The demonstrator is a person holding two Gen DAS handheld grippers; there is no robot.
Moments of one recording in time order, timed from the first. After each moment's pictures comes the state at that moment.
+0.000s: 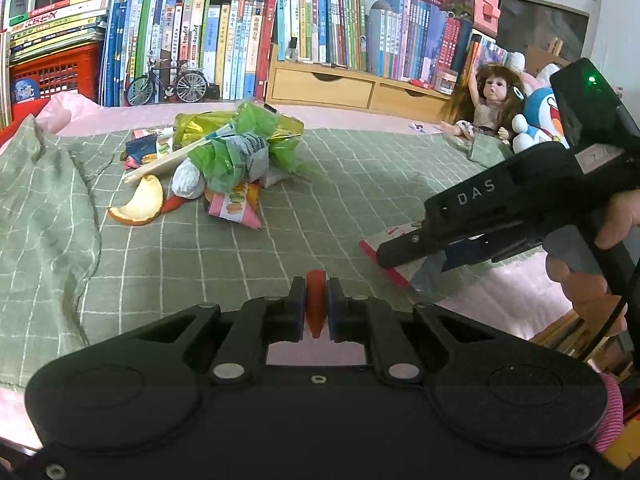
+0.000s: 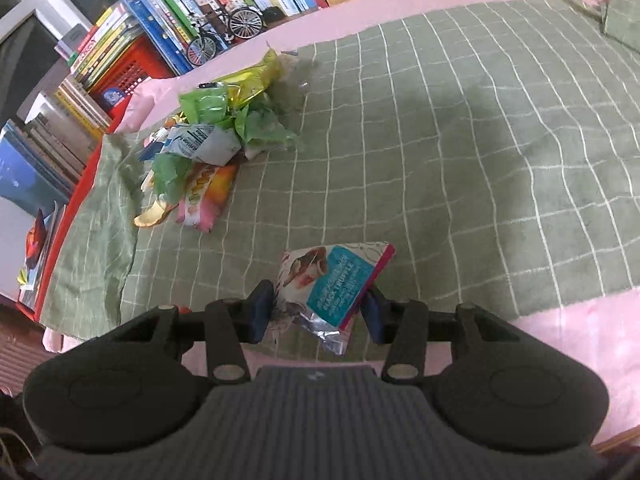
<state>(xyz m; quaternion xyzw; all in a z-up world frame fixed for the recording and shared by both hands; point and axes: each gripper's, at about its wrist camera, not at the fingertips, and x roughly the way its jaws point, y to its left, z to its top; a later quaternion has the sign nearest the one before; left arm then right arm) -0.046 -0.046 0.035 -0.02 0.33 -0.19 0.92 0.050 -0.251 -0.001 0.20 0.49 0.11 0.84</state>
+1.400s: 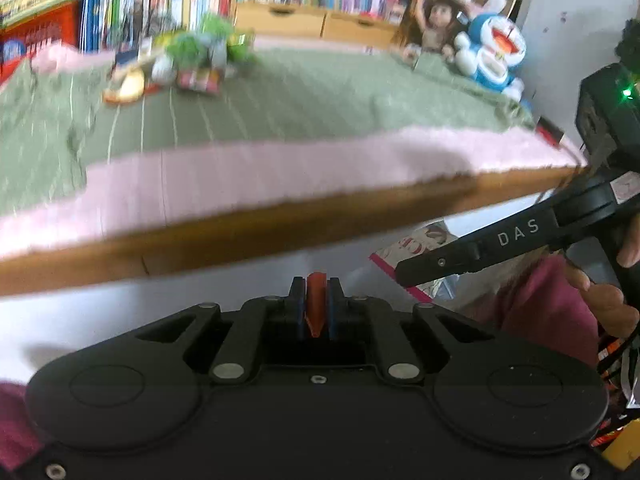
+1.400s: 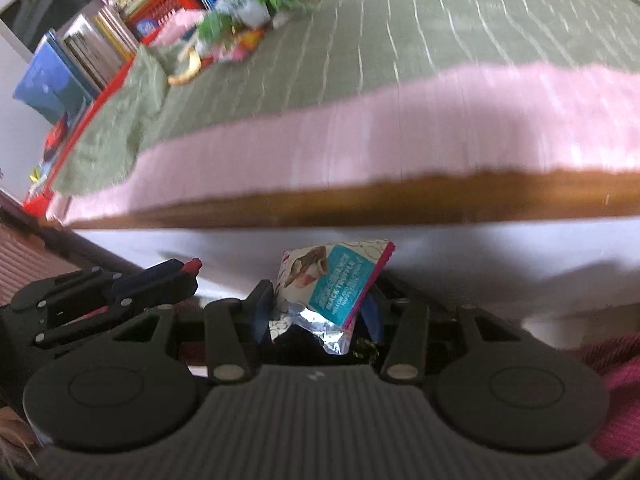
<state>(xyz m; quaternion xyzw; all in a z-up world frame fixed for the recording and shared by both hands) -0.174 -0.033 -0.010 0.01 0.39 -0.24 0.89 -0.109 -0.238 -0.048 0.16 0.51 0.14 0.84</state>
